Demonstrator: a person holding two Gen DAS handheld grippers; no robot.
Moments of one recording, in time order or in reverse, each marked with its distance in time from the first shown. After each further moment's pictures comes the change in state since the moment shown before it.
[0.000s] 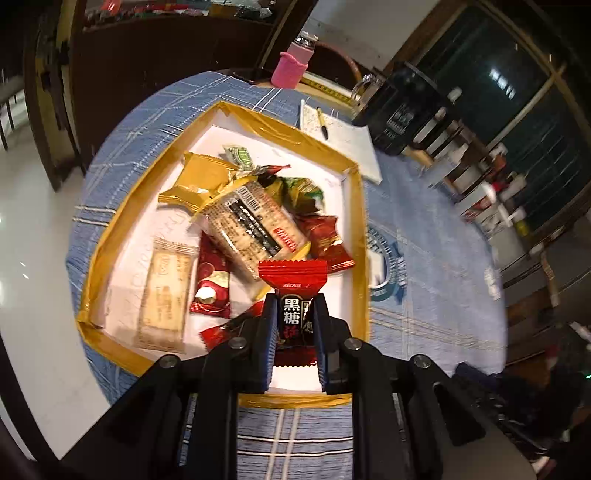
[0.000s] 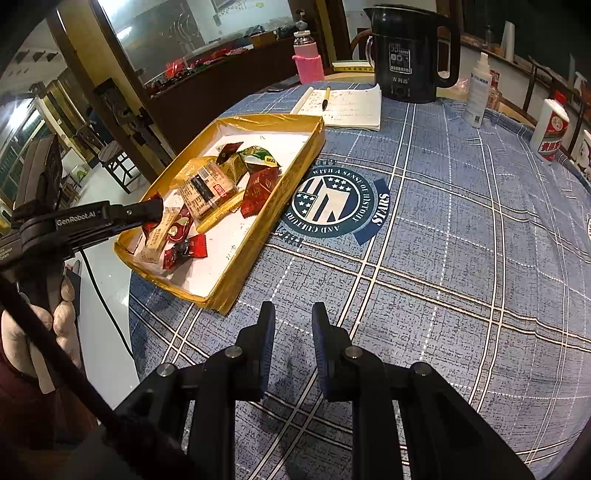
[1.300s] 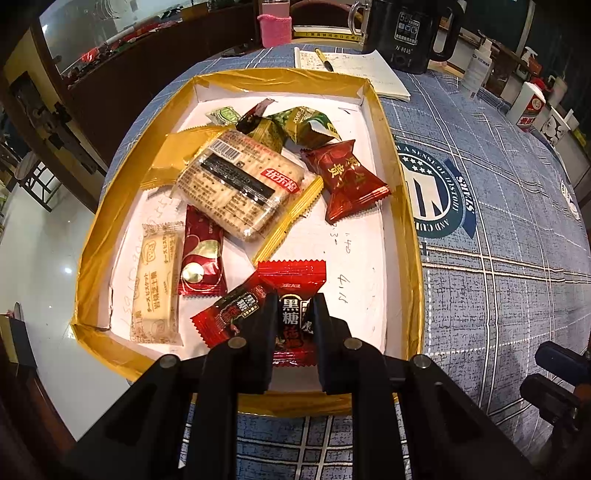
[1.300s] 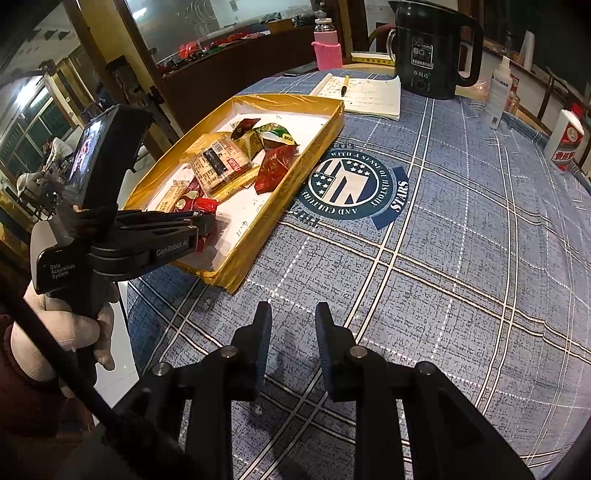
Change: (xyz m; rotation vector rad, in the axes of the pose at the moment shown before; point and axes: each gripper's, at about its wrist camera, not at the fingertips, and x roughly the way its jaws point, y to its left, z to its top) left arm 0.060 -0.040 -0.026 0.228 0.121 0.320; right arm 0.008 0.013 -0.009 -0.060 0.043 0.002
